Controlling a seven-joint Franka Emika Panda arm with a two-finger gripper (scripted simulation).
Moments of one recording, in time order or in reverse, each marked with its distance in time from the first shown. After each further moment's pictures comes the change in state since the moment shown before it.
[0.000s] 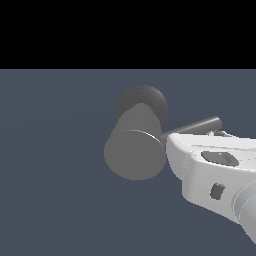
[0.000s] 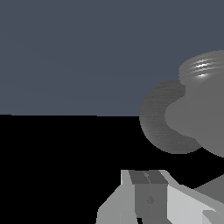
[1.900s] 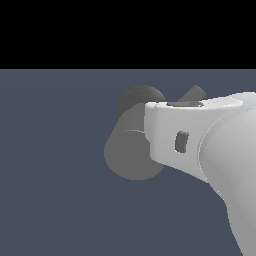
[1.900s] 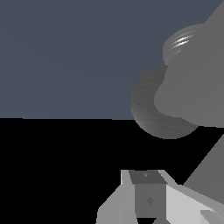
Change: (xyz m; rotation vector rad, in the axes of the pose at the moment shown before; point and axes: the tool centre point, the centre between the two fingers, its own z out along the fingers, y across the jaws) arm -0.051 0.039 -0.004 0.045 0.036 0.002
